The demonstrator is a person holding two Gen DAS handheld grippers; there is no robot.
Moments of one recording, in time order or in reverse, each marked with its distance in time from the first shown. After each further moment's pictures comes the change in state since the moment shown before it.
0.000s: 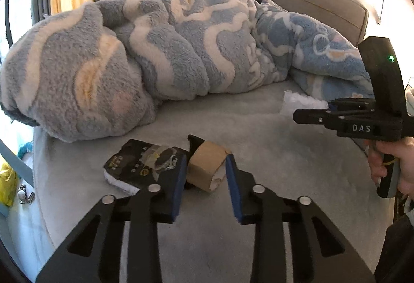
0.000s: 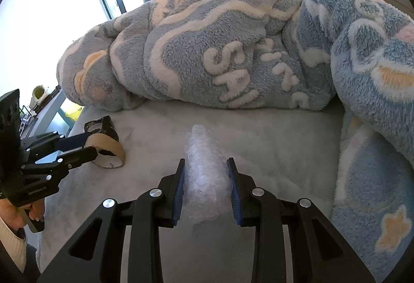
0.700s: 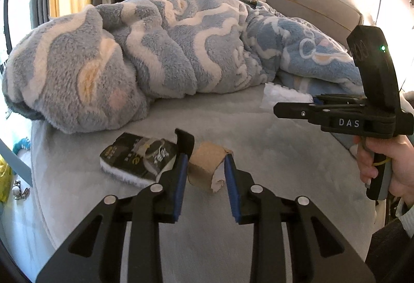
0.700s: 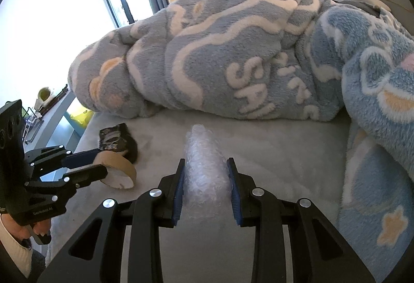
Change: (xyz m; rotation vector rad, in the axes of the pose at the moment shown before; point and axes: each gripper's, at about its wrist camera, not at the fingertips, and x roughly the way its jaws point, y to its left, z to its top) left arm -0.022 -0.008 -0.008 -0.020 -0.006 -0.031; right arm -0.010 0.027 0.008 -0.018 -0.021 0.020
